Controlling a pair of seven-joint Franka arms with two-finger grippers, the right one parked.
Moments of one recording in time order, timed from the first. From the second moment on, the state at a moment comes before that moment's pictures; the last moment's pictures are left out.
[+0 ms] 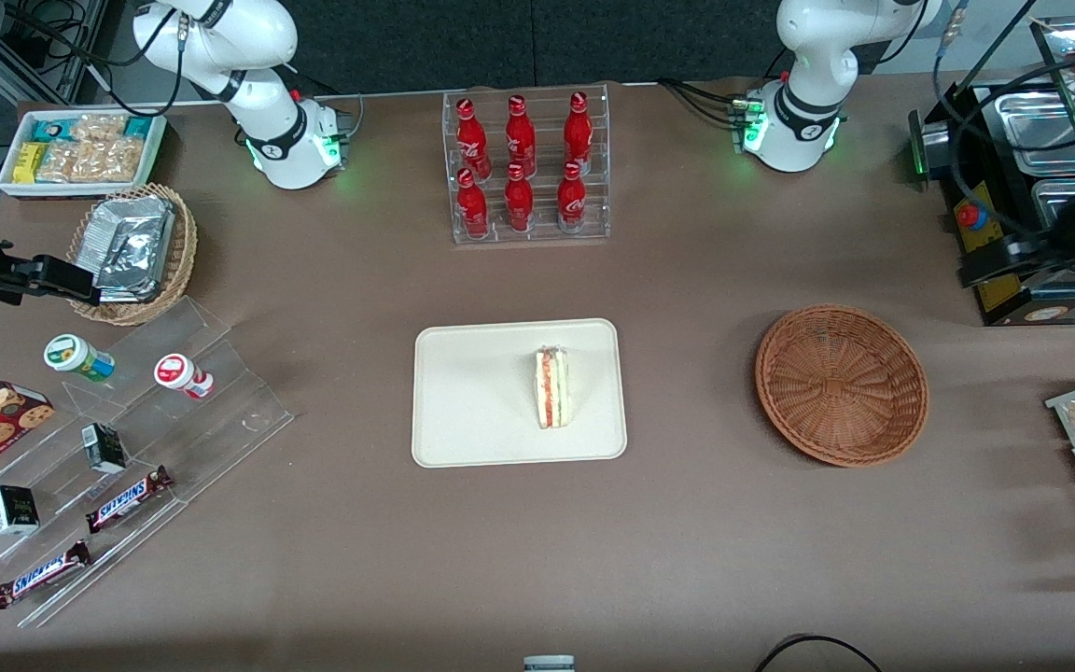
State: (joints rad) arm 0.10 0.16 -0.14 -1.27 0.05 1.26 -0.15
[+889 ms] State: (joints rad) arm -0.04 -0.15 0.12 -1.64 0.00 1.39 0.12
